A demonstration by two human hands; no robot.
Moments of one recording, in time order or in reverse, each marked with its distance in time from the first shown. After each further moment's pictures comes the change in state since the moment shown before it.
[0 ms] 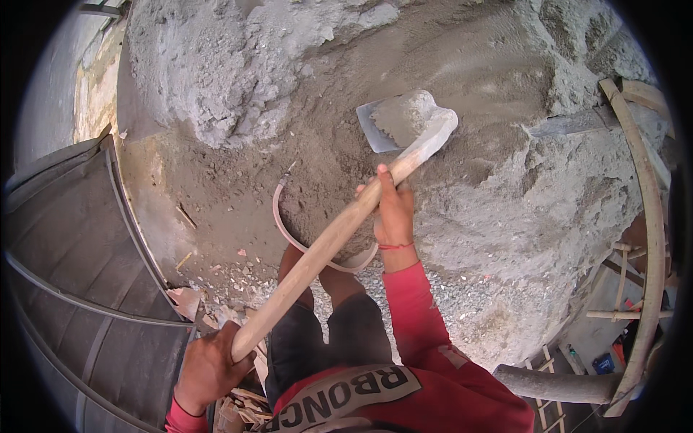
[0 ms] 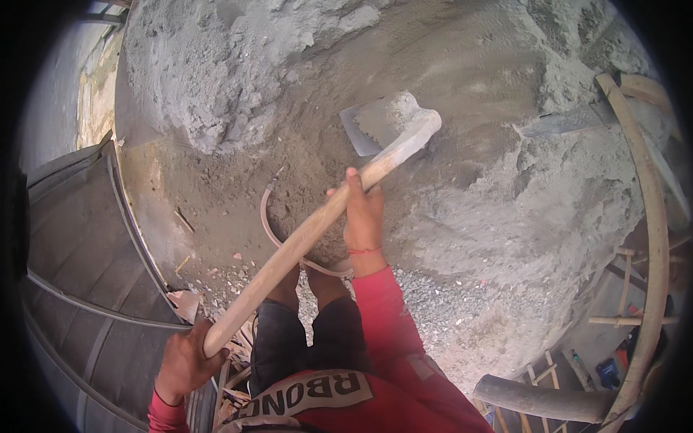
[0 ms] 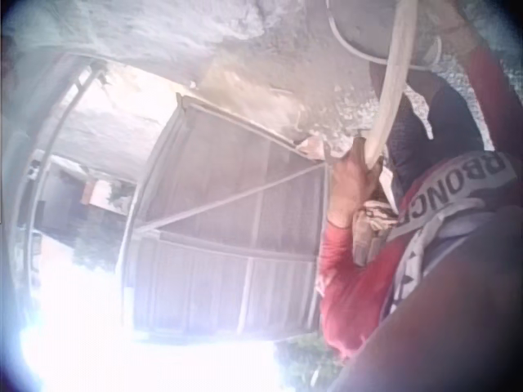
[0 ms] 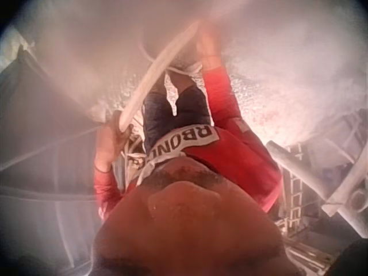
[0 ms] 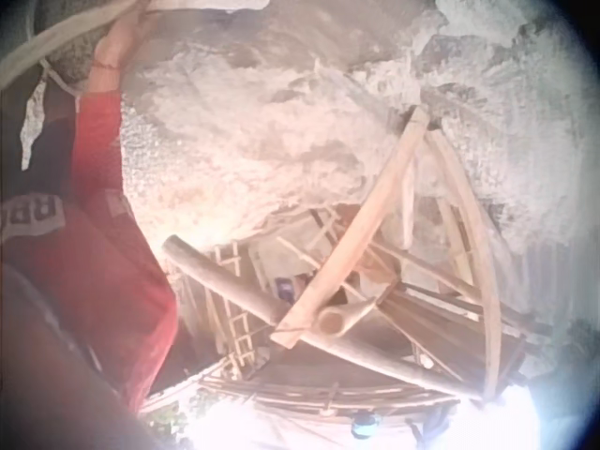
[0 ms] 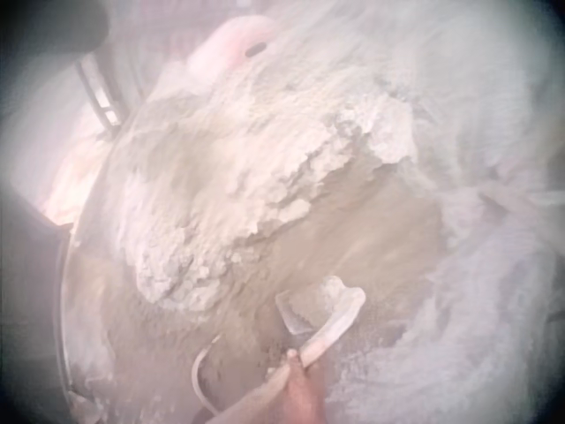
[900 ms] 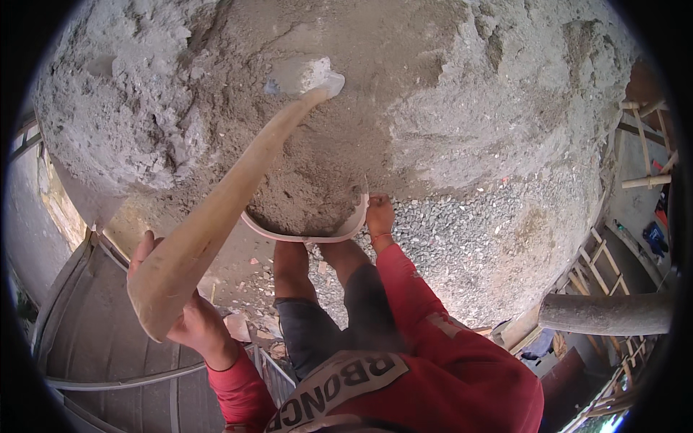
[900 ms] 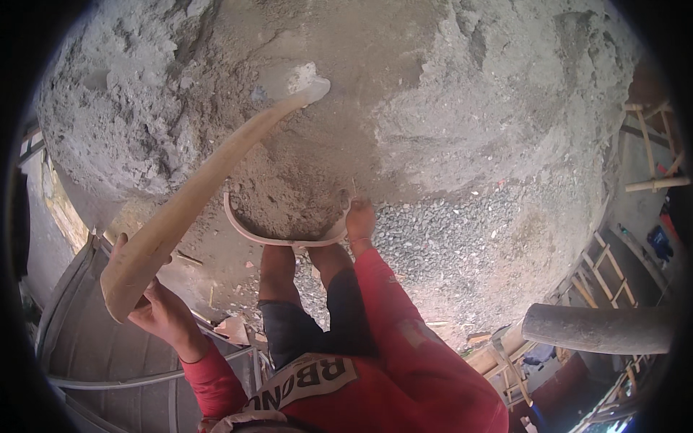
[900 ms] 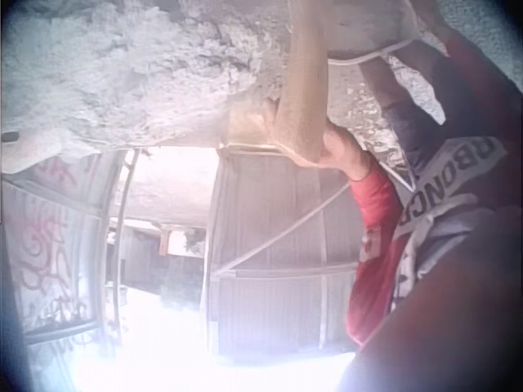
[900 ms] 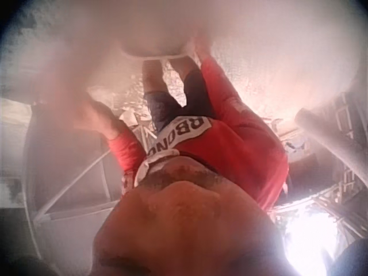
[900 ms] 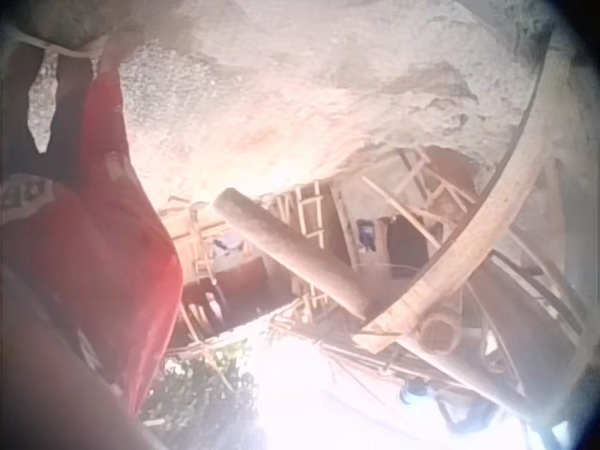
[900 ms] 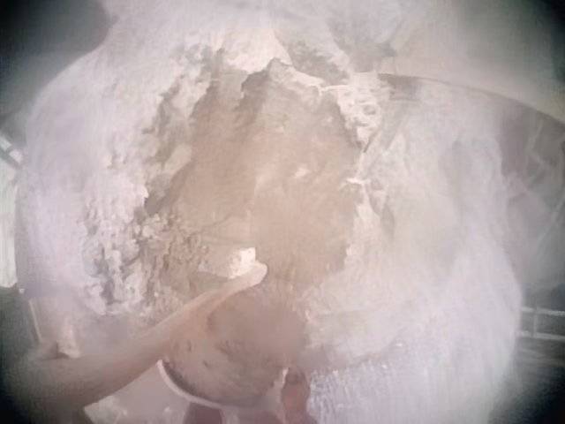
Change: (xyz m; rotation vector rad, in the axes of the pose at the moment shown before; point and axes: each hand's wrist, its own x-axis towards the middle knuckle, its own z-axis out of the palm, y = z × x) left_hand 0.149 0.077 0.049 -0.678 0.965 0.531; right_hand 0.002 0.242 -0.228 -0.726 0.614 0.020
